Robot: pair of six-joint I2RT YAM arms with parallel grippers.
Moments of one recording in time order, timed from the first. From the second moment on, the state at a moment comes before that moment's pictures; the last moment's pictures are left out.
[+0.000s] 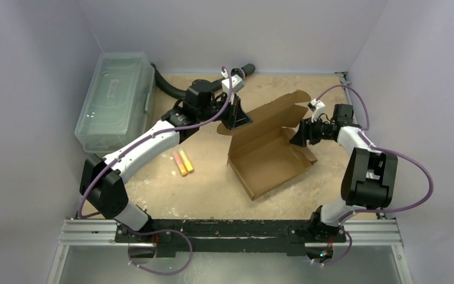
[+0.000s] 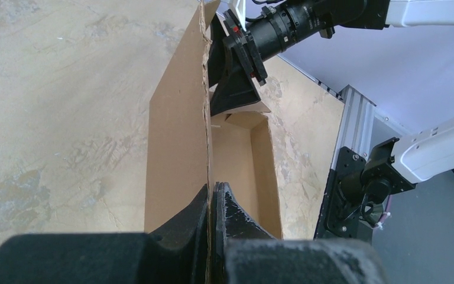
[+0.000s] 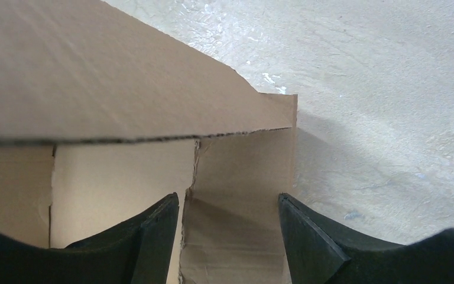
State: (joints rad) left arm -0.66 1.55 1.33 -0.08 0.55 -0.23; right arm -0.22 1.58 0.96 -0.41 -0.80 -0.40
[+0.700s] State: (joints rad) left arm -0.67 1.55 1.33 -0.08 0.51 -0.26; right arm -0.19 1.50 0.92 -0.38 -0.86 -0.39
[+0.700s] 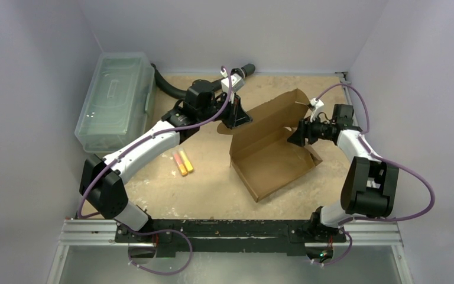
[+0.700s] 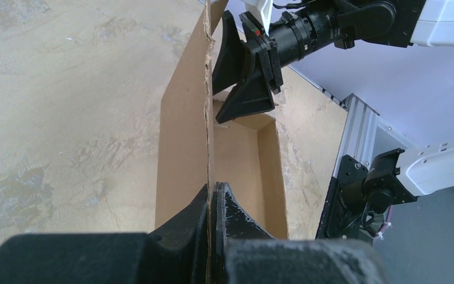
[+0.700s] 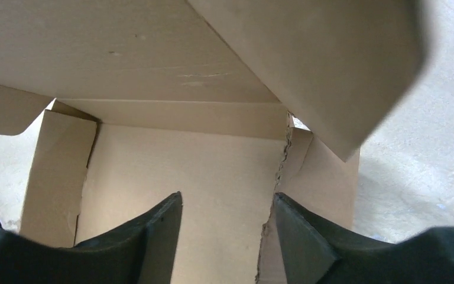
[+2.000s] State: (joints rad) left arm -0.67 1.50 1.33 -0.10 0.53 -0.21; right arm -0.34 1.40 0.90 -0.46 -0.82 -0.57
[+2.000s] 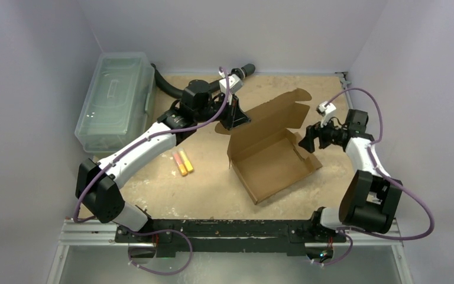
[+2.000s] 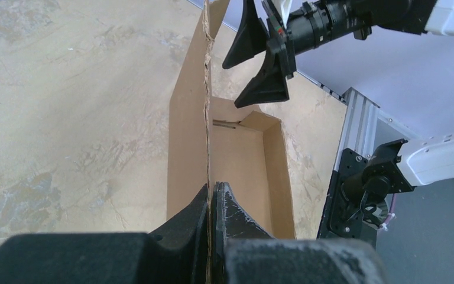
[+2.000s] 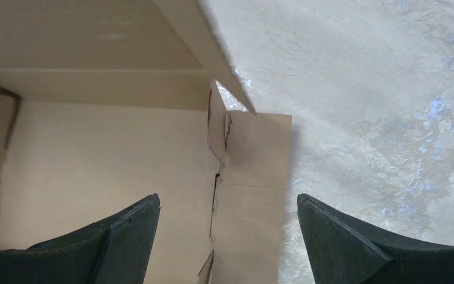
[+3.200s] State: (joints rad) left arm -0.67 1.46 1.26 -0.08 0.50 -0.23; right arm -0.04 1.48 0.74 -0.22 -0.30 -0.70
